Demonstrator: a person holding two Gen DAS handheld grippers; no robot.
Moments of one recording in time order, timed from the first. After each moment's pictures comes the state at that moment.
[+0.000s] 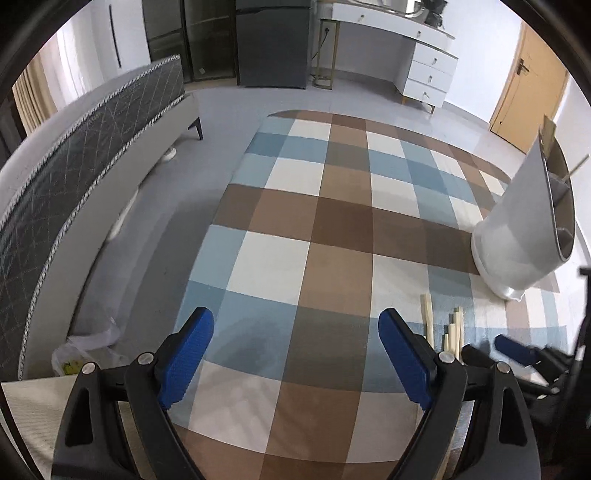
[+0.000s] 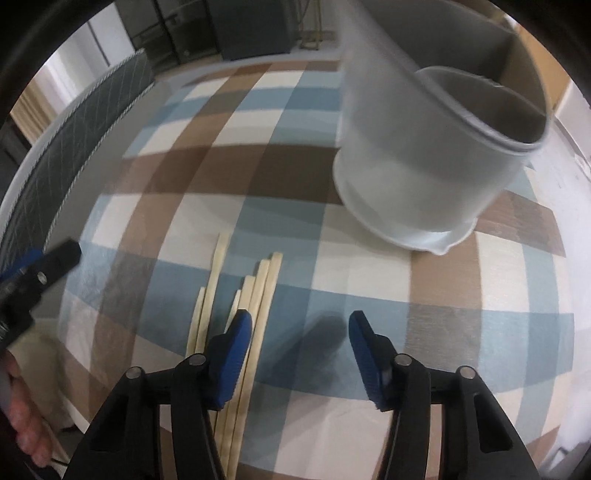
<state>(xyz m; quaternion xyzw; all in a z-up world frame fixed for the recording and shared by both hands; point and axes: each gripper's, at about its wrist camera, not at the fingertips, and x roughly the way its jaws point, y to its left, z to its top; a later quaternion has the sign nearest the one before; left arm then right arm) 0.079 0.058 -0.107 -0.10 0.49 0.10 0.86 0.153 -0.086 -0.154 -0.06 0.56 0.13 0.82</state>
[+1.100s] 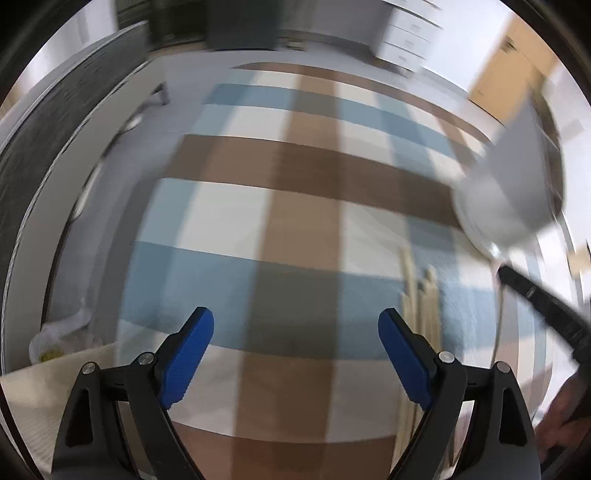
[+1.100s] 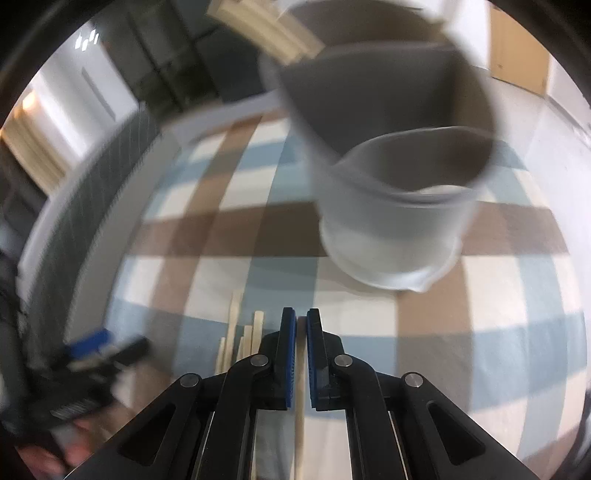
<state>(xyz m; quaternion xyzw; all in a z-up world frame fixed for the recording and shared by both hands) 0.082 0.040 -0.134 -0.10 0.55 0.02 0.83 0.152 -0.126 -0.114 0.06 0.50 0.15 0.85</state>
